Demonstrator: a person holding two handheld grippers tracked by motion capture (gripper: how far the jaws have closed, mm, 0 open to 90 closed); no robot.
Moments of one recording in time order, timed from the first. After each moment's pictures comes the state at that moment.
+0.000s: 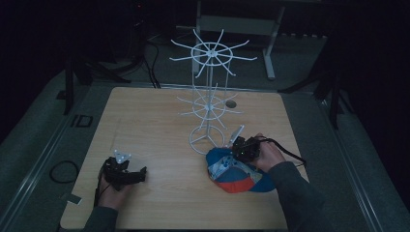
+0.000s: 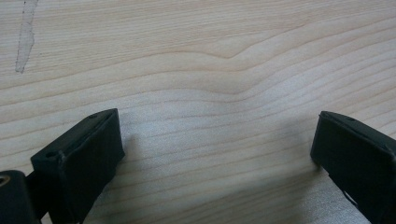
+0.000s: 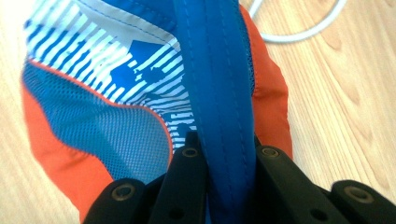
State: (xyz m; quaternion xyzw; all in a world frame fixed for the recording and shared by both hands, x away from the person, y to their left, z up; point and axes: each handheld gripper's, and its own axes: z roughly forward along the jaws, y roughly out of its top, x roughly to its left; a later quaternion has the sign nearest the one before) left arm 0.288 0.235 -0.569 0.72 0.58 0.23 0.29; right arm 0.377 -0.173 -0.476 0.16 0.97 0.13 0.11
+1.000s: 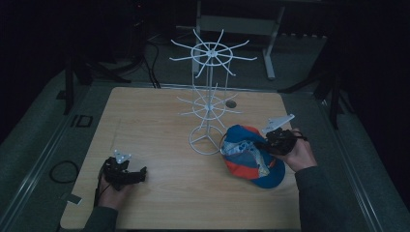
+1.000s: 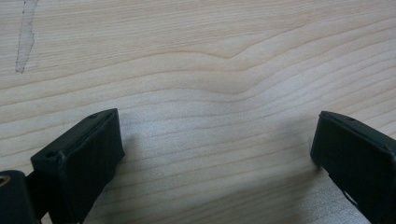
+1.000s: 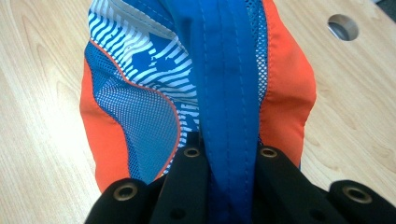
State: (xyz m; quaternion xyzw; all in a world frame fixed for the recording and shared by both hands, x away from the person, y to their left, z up) left arm 0.288 0.235 -0.569 0.72 0.58 0.23 0.29; right arm 0.365 -0.253 -0.416 0.24 0.92 0.28 0.14
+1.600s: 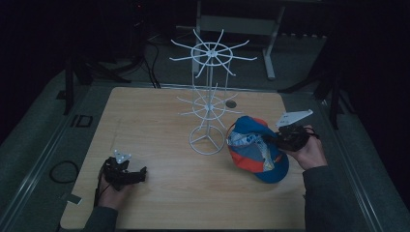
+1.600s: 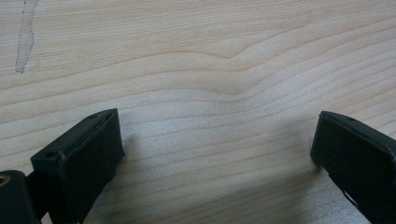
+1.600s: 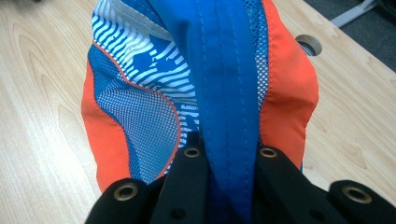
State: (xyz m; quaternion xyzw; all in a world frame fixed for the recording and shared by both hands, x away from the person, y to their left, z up) left arm 0.288 0.235 -0.569 0.72 0.58 0.23 0.29; right arm 0.362 -0.278 -0.394 0.26 0.89 0.33 0.15
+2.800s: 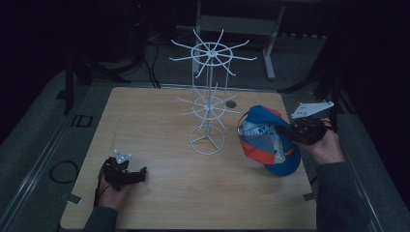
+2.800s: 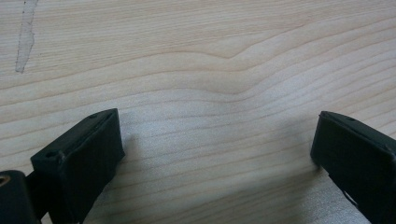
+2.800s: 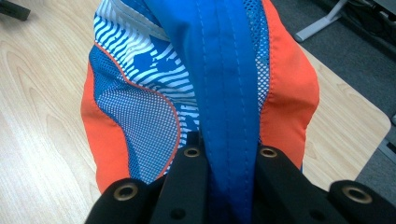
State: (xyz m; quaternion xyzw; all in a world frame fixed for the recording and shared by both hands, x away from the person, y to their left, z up) left arm 0.288 0.235 -0.569 0.72 0.58 0.23 0.29; right arm 0.359 -0.302 -0.358 0.28 0.88 0.33 0.19
